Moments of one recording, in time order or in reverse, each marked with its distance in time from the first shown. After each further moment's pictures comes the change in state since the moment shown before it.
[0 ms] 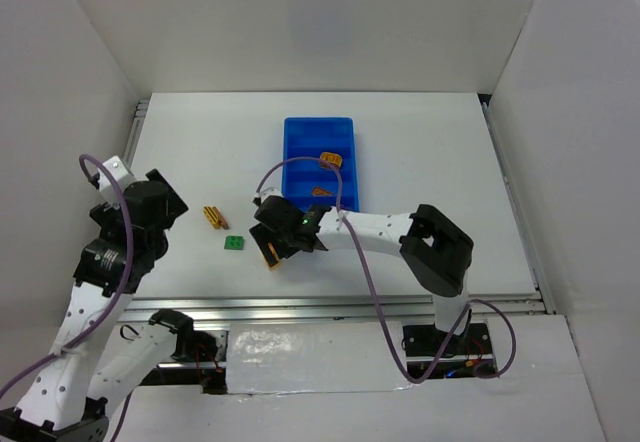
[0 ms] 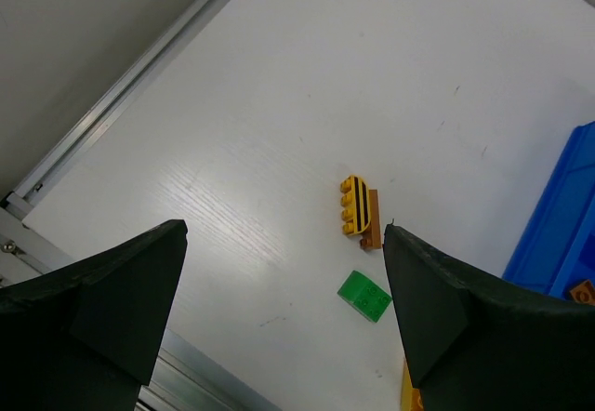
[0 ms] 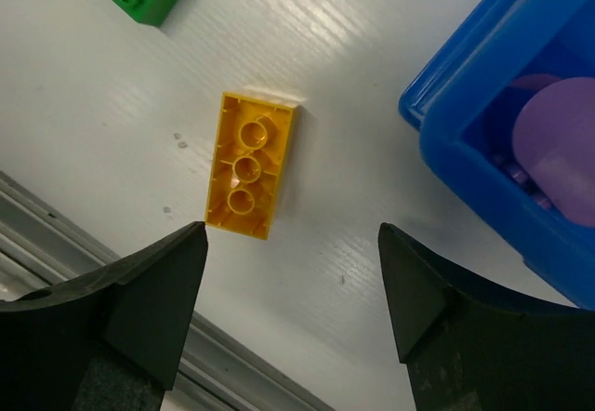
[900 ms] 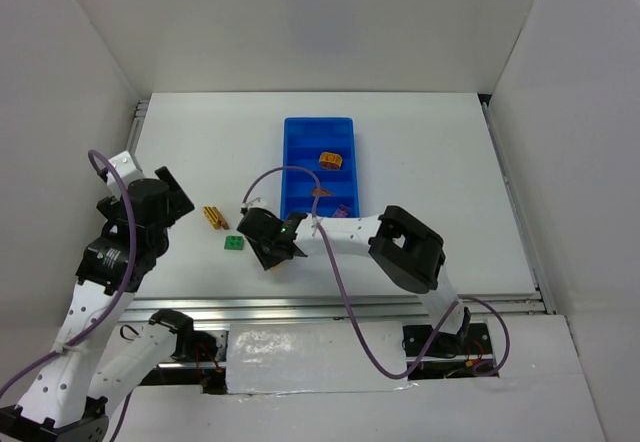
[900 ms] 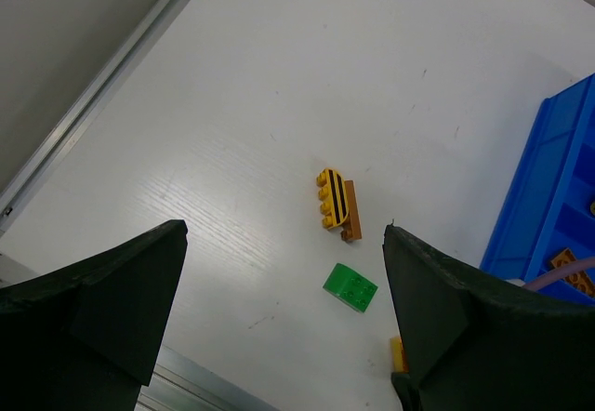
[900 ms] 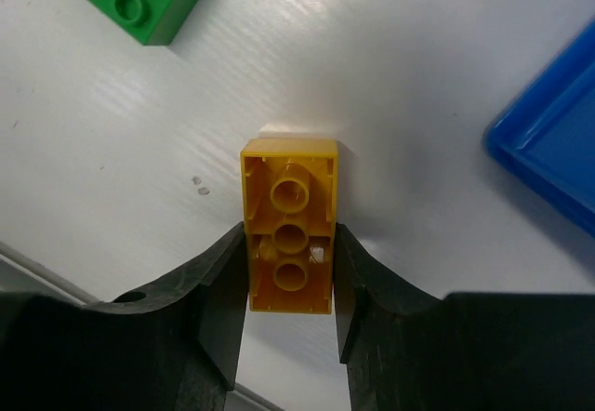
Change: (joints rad) left arm 0.000 -0.024 -0.027 0.071 0.080 0.075; right arm 0.056 0.192 0.129 -0.032 0.050 0.068
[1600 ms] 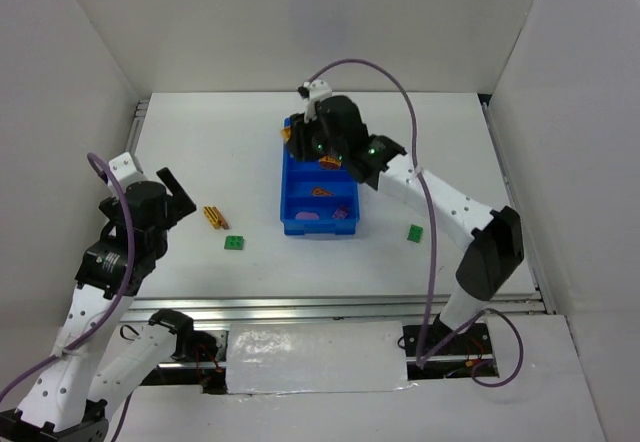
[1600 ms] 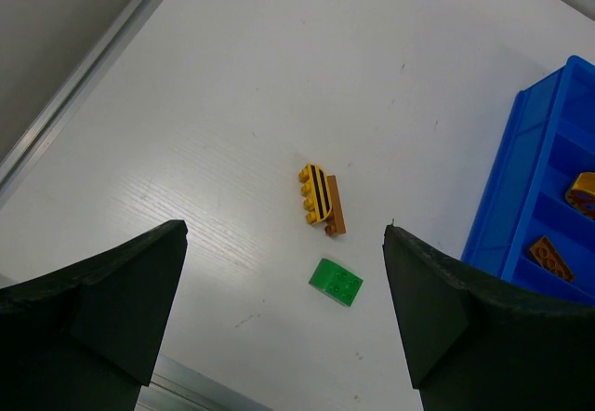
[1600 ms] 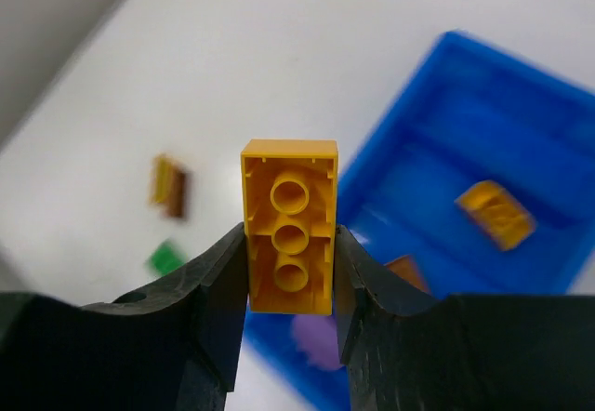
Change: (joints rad) left arm 0.000 -0.021 -0.017 0.029 0.044 0.003; right arm -0.348 -0.423 0.083 0.146 -0.206 -0.229
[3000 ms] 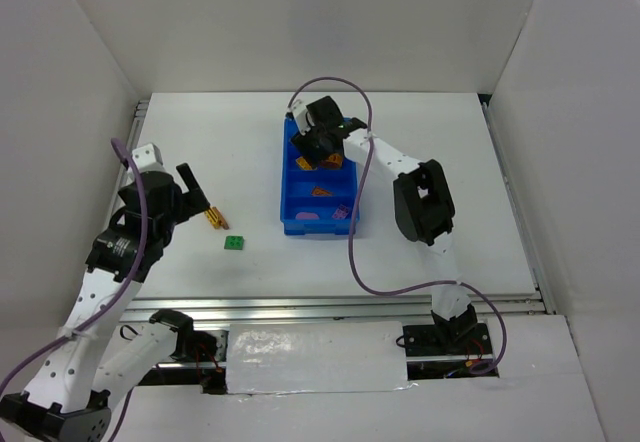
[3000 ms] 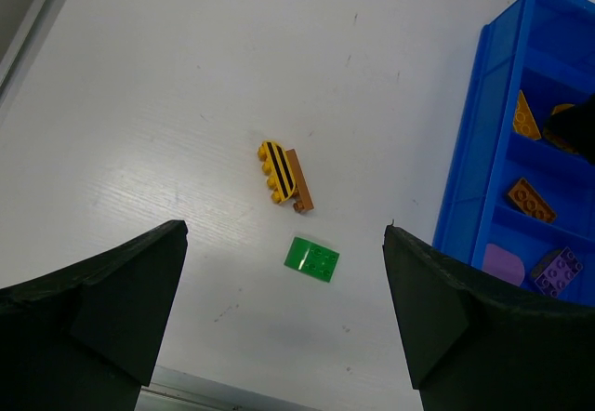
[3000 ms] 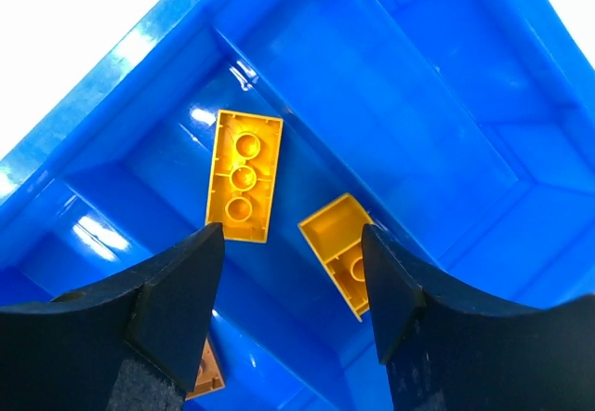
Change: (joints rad) left arm 0.020 0.074 -0.006 0.063 0.181 0.078; right arm -0.225 0.618 0.407 -0.206 -0.024 -0.551
